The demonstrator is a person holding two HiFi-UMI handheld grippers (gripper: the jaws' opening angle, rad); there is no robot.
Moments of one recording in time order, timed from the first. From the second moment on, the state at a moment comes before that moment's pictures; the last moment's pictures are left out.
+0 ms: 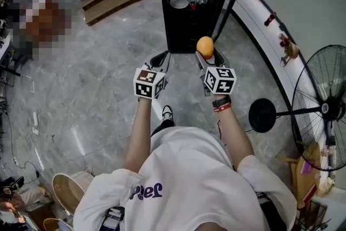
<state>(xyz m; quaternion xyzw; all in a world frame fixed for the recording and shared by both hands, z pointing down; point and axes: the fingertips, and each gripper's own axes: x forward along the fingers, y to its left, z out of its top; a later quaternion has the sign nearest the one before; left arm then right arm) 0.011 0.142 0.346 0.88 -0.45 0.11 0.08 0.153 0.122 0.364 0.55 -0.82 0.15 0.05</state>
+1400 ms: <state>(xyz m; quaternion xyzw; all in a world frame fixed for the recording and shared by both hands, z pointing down) -0.076 -0.074 0.412 0.90 -0.39 0.11 0.13 0.062 -0.080 0.439 0.58 -0.78 0.22 0.06</state>
